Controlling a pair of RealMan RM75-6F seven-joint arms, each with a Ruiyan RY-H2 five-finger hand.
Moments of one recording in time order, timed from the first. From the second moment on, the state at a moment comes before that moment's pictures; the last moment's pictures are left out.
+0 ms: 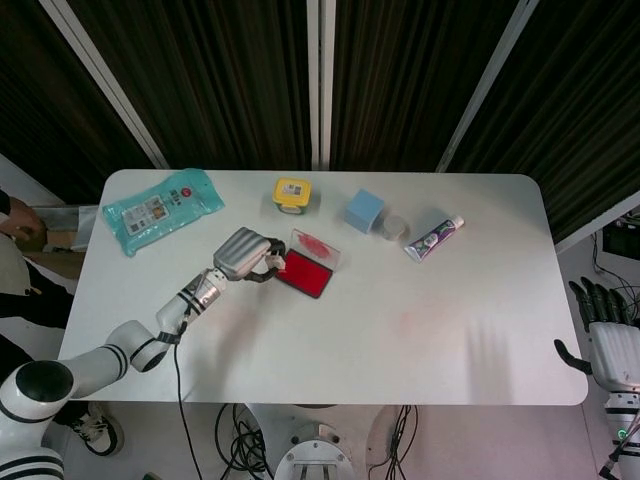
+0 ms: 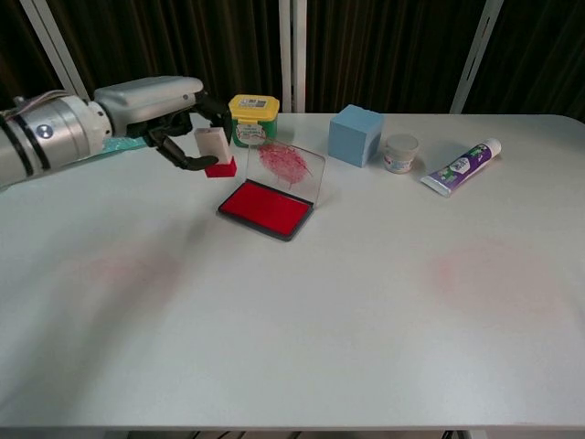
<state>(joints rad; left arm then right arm) -0.86 -1.68 -0.02 -0.96 1.53 1.02 -0.36 0.05 -1.15 0.06 -1.50 -1.45 1.44 0.02</state>
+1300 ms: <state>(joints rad) -0.55 -1.72 0.15 -0.80 1.65 1.17 -0.32 0.06 -1.15 0.05 -1.53 -1.46 1.44 -0.03</state>
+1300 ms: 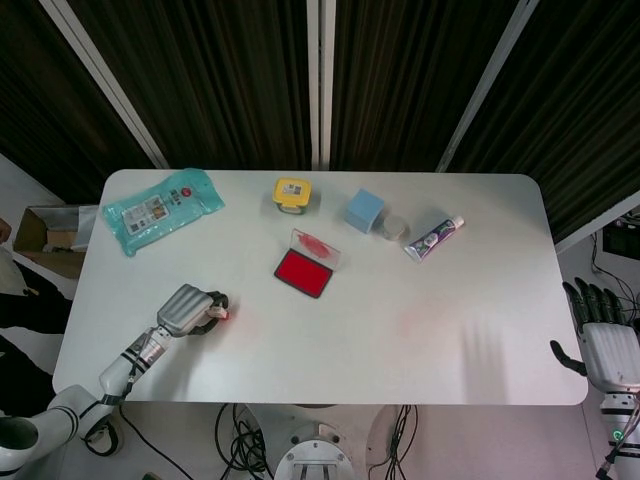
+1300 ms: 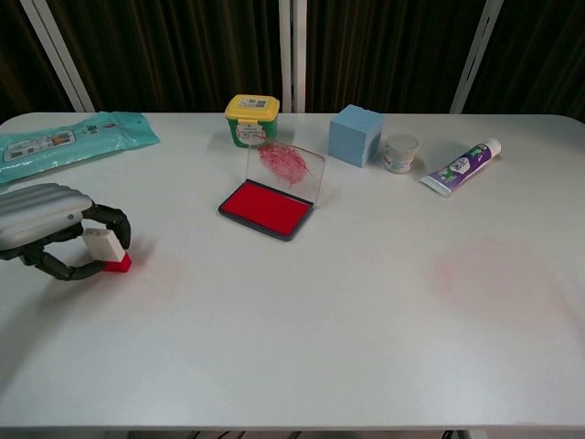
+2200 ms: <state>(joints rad) -0.46 -1.54 0.10 -0.96 1.59 1.25 -0.25 0.05 -1.13 0.07 -1.53 -1.46 1.47 0.00</state>
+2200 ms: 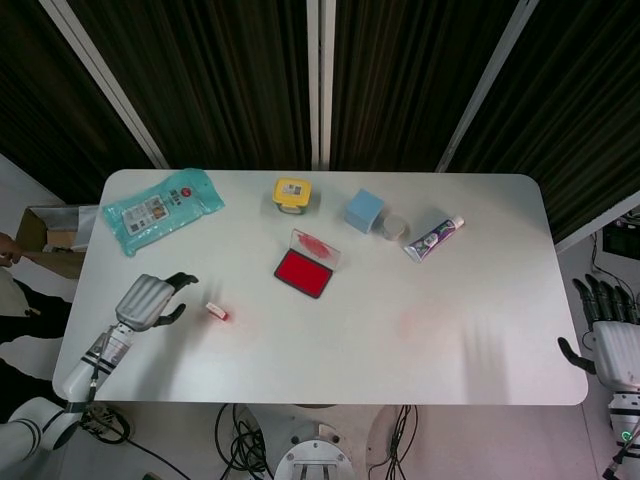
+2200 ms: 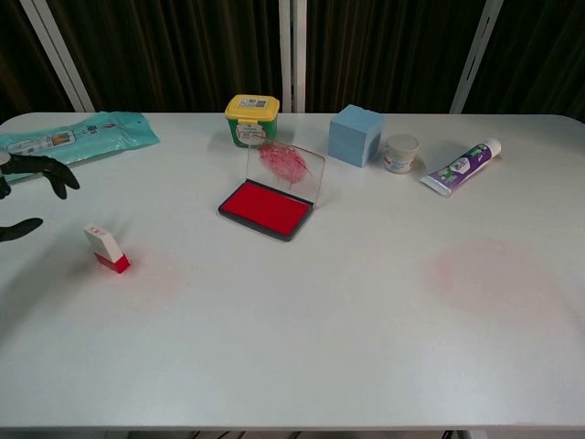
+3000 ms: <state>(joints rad) -0.19 -1.22 0.02 -1.33 1.45 1.51 -0.10 0.05 -1.15 0.05 -1.52 -1.49 1.47 -0.01</state>
